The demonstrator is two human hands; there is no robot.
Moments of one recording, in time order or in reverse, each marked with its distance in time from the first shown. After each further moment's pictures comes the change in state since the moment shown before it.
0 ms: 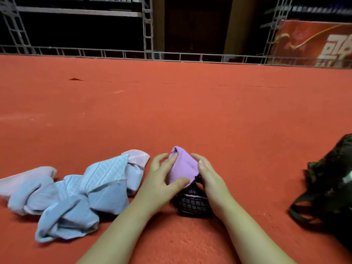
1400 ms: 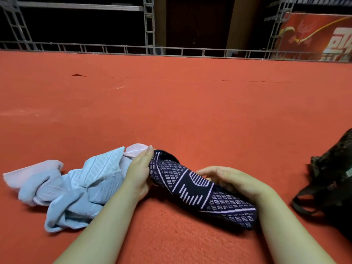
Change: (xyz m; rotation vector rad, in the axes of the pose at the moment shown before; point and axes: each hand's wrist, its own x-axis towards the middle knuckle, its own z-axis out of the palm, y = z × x) left_hand 0.016 -0.012 -0.023 -1.008 0.229 -0.385; right_hand -0.002 -0.016 -0.060 -0.004 -0.514 0.310
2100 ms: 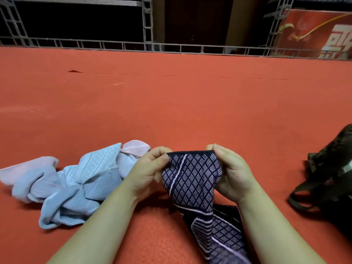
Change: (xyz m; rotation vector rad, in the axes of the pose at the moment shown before) left_hand -0.020 0.003 0.003 -0.055 -0.501 -0.004; right_hand -0.001 -0.031 0.052 0.445 0.163 -0.447
